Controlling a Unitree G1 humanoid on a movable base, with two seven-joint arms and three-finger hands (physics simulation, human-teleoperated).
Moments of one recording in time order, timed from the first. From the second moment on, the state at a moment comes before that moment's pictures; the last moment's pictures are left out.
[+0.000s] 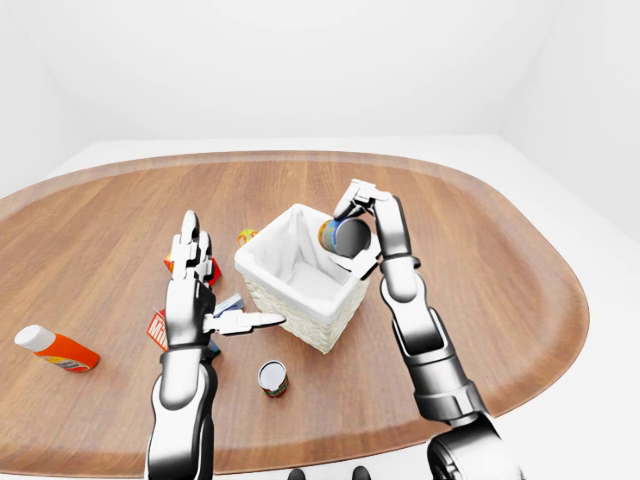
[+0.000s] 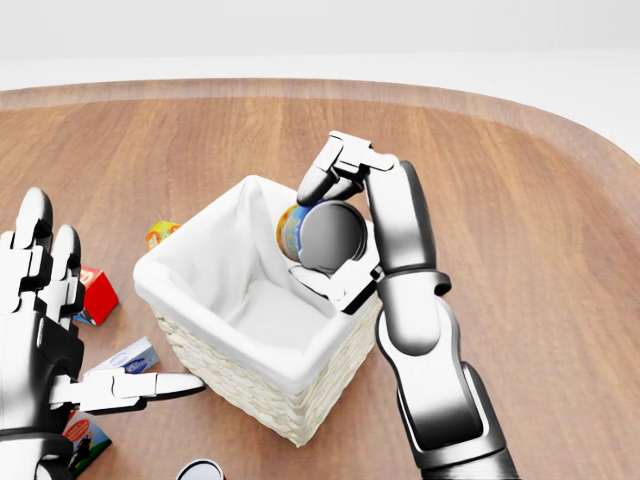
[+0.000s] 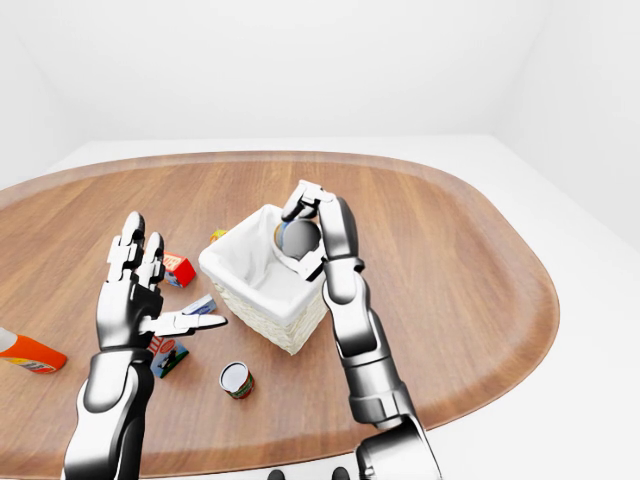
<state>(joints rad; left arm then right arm) 0.07 0.02 0.11 -0.42 0.02 0.06 -0.02 -0.49 0.06 0.08 0.11 -0.45 0.01 -0.15</state>
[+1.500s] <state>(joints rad) 0.06 0.03 0.12 -0.41 0.01 0.06 -0.02 -0.89 0.11 0.10 0.95 -0.64 -0.09 -0.27</state>
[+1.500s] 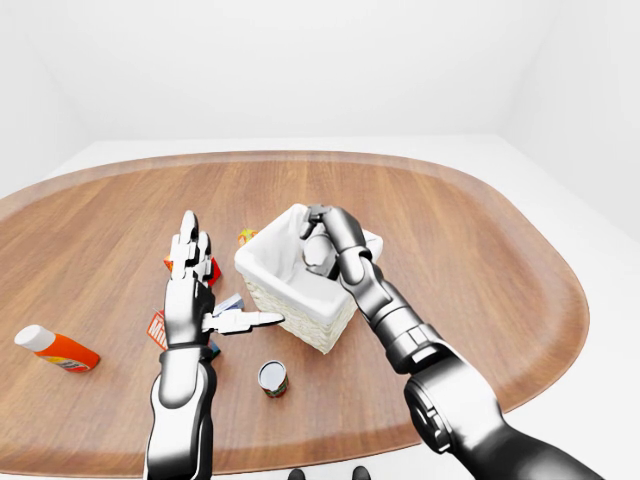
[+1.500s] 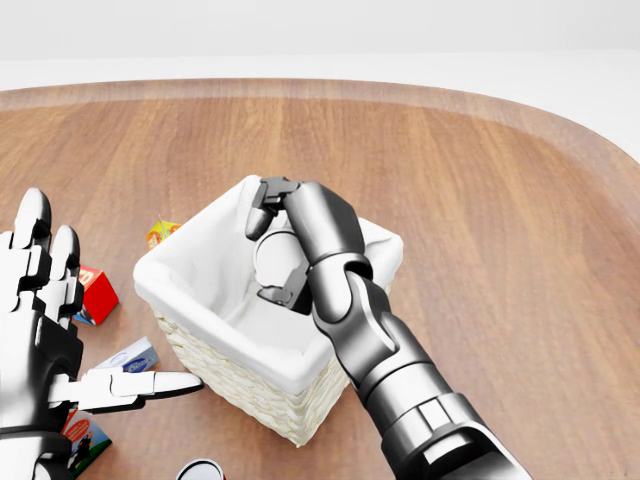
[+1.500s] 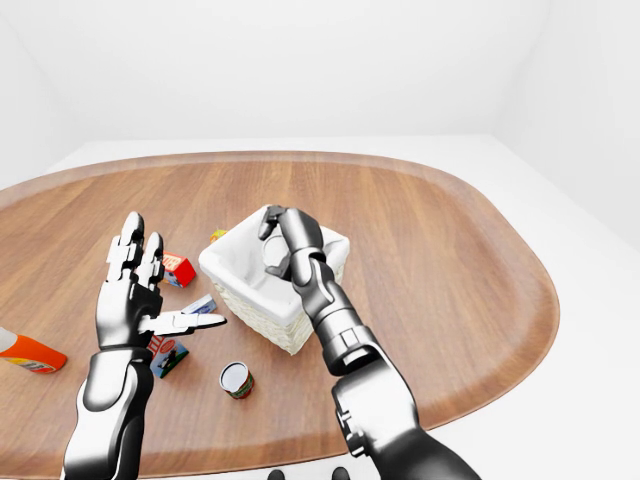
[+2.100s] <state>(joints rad) 0.06 0.03 0.11 -0.41 0.01 0.06 -0.02 -0.91 0.10 0.09 1.04 -0.66 -0.09 -0.32</state>
